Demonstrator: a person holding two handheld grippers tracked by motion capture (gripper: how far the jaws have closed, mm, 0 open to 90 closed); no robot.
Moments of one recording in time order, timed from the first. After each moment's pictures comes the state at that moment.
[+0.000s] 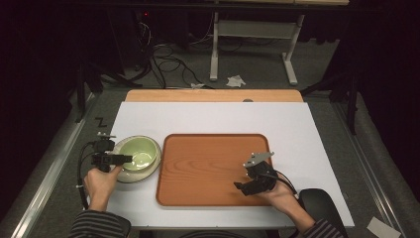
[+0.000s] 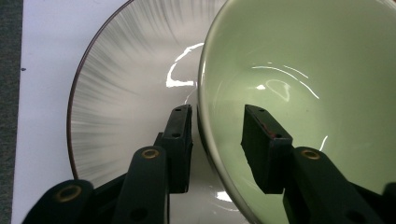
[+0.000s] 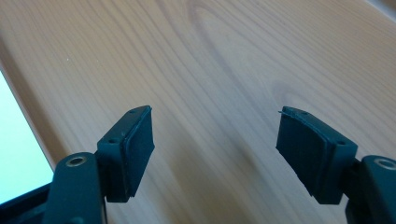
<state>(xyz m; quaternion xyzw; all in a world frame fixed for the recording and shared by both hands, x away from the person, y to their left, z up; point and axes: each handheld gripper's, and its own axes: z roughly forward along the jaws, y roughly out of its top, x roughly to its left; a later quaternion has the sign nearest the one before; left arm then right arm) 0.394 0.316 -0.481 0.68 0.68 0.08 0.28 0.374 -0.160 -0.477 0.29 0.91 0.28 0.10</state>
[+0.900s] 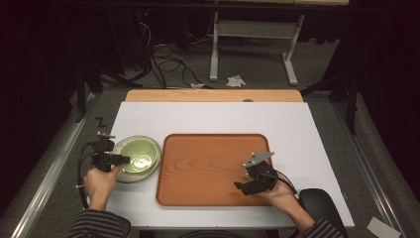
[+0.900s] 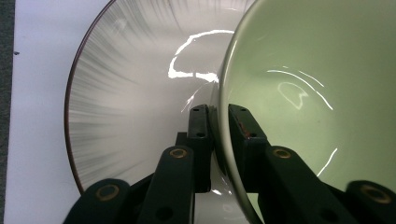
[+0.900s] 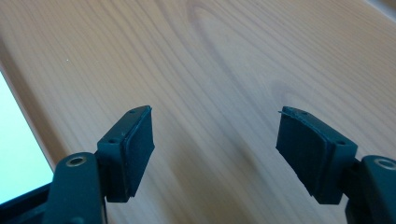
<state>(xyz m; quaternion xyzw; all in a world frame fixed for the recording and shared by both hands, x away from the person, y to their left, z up) 0.396 0.319 -0.484 0.67 0.69 0.06 0.27 0.374 -0.160 -0.477 0.29 0.91 0.29 0.10</state>
